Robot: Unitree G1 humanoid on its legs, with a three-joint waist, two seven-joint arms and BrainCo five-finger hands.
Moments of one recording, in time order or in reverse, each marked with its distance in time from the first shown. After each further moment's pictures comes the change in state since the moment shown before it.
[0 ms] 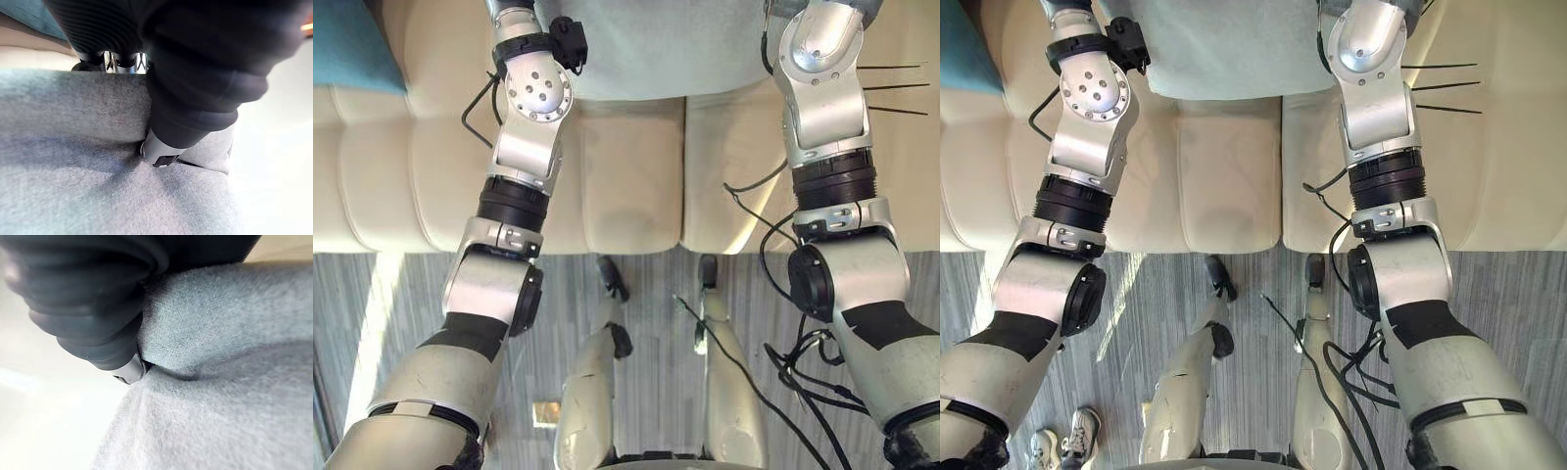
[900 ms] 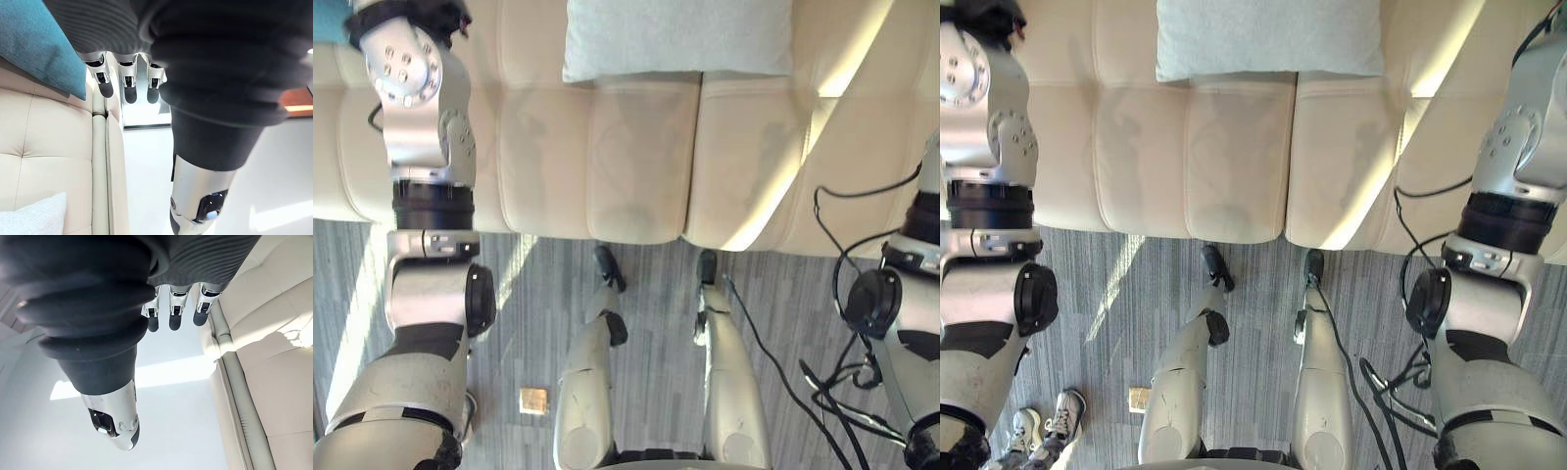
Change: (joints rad) left arm 0.232 0.212 0.207 -0.270 -0.351 -0.036 -0.209; right arm 0.393 -0.268 -0.322 -0.459 0.503 -0.058 0.147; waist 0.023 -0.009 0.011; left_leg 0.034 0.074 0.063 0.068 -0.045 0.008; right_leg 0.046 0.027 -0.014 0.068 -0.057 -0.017
